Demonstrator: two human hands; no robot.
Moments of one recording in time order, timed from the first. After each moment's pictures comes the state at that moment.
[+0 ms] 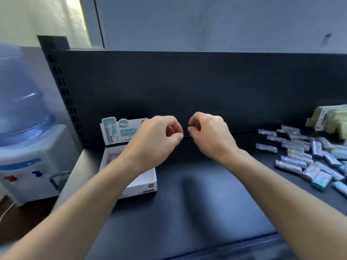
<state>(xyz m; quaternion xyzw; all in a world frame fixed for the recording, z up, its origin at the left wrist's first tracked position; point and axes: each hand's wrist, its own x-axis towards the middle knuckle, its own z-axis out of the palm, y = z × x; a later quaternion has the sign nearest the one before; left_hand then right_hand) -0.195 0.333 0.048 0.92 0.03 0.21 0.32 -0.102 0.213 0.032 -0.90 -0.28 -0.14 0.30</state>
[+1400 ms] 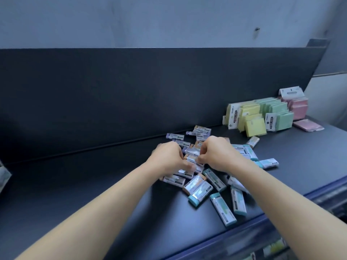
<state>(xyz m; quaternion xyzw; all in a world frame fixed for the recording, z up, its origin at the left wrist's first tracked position) 0.011 0.079 -0.011 0.96 0.05 -0.04 0.28 0.049 -0.060 0.001 -0.97 -0.15 0.06 0.16</state>
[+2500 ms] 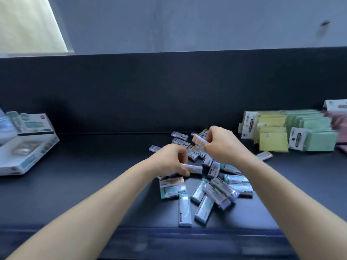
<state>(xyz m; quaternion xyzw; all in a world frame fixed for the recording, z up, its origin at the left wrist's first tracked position) 0.007 0.024 -0.012 0.93 0.12 -0.02 0.35 0.092 -0.112 0.019 -0.91 -0.29 0.07 0.27</state>
